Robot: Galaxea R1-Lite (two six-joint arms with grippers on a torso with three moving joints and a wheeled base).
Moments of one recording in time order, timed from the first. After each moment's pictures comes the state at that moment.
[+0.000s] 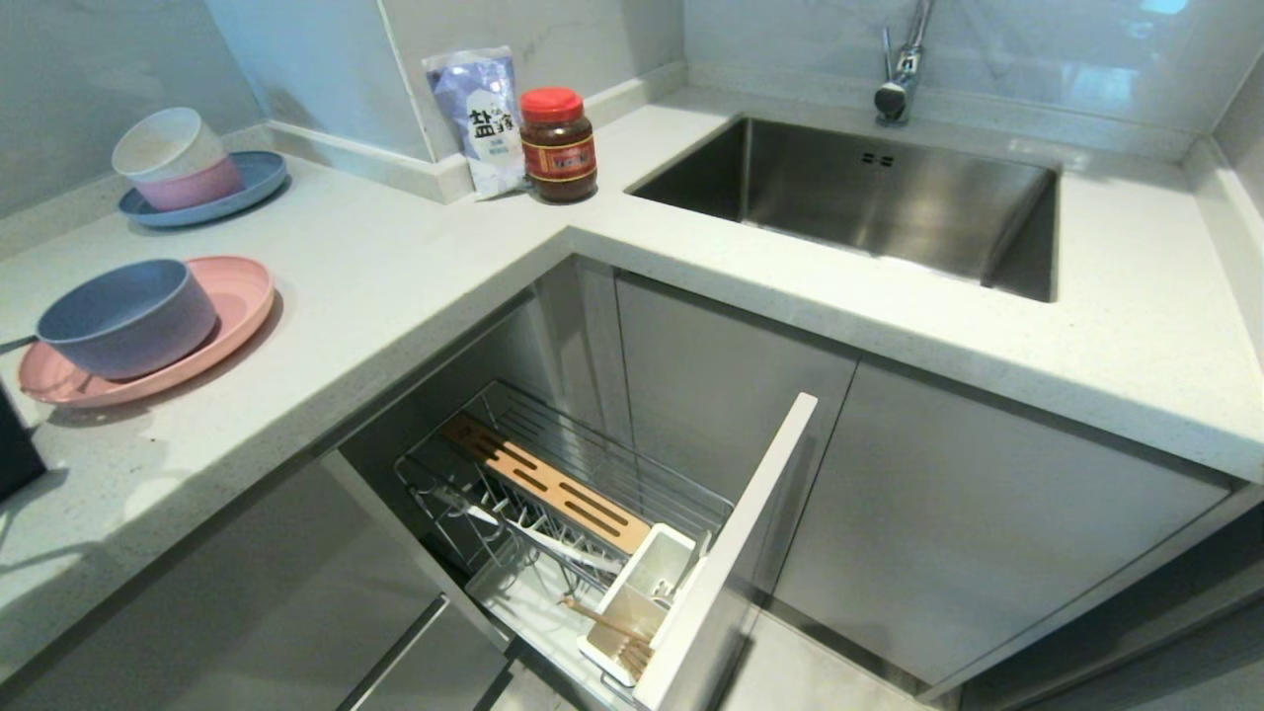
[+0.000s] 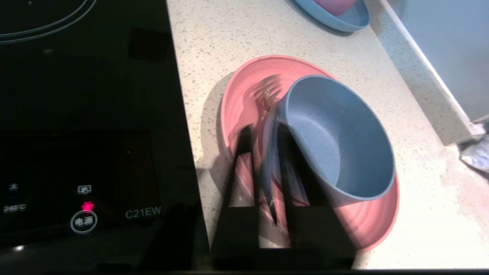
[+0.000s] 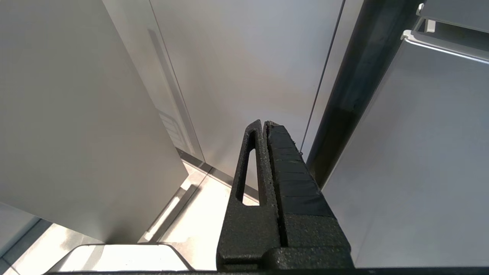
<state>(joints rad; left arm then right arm) 0.49 1.23 -0.79 -0.38 0.07 -0.57 0.01 0.00 0.00 0.00 0.00 0.02</state>
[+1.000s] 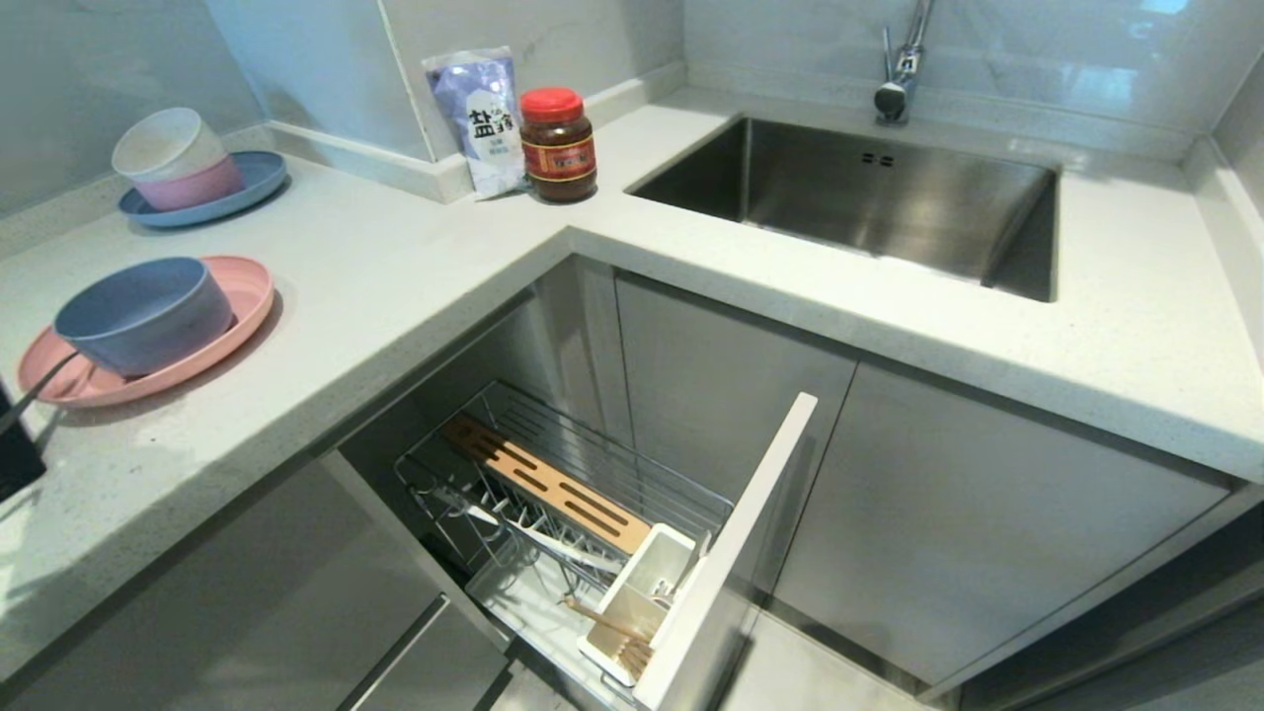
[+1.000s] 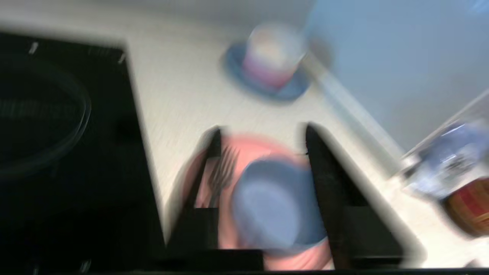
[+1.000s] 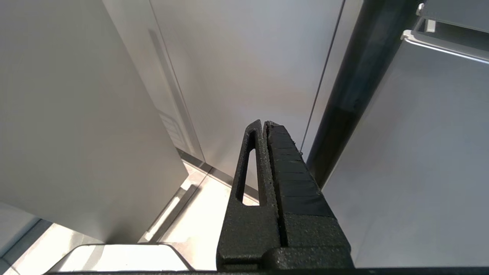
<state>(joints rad) 0.49 1.13 -0.93 -0.38 0.07 -0.45 0.01 0.00 0.00 0.00 0.00 0.02</state>
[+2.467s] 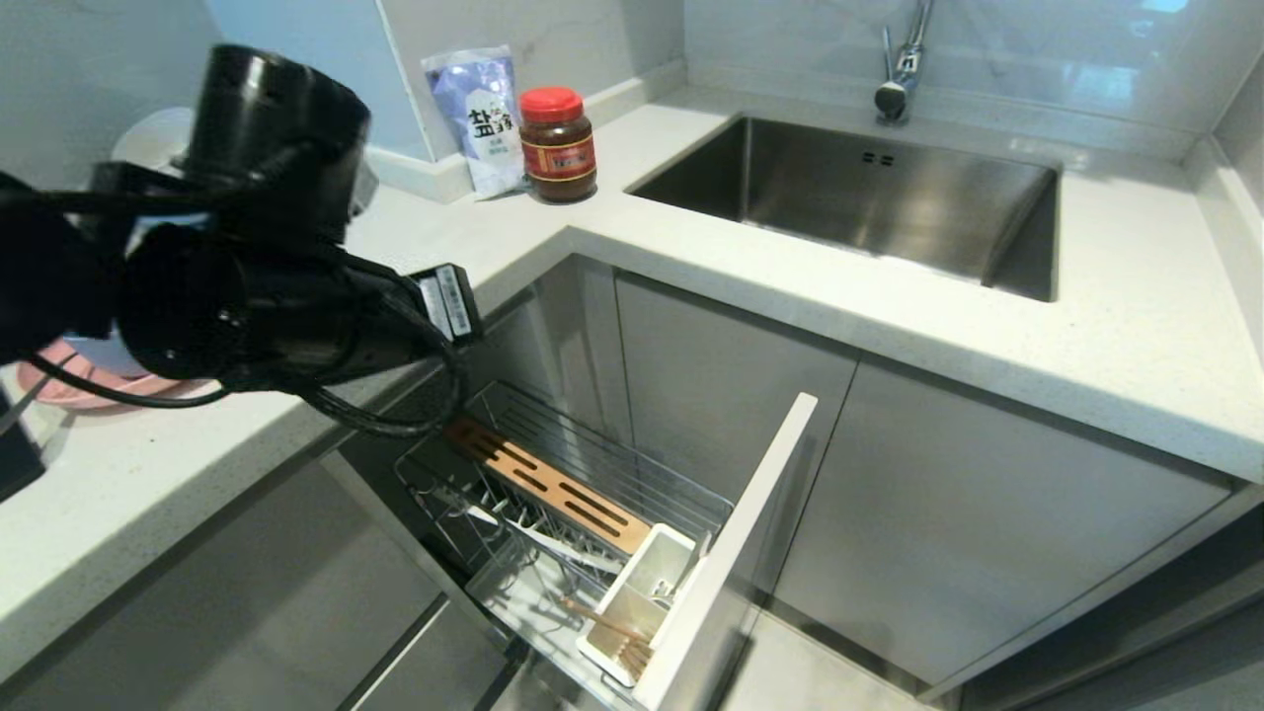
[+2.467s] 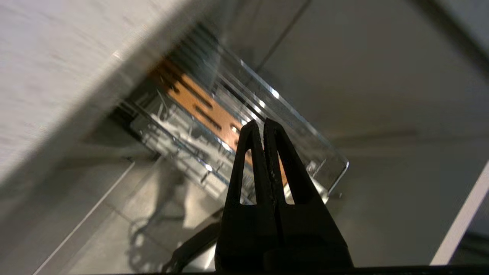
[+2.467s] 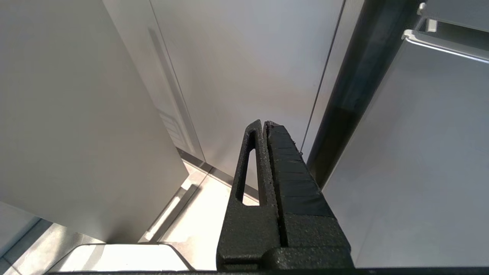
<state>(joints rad) -0.59 1.58 -1.39 0.34 0.49 -0.48 0.01 0.00 0.00 0.00 0.00 0.02</state>
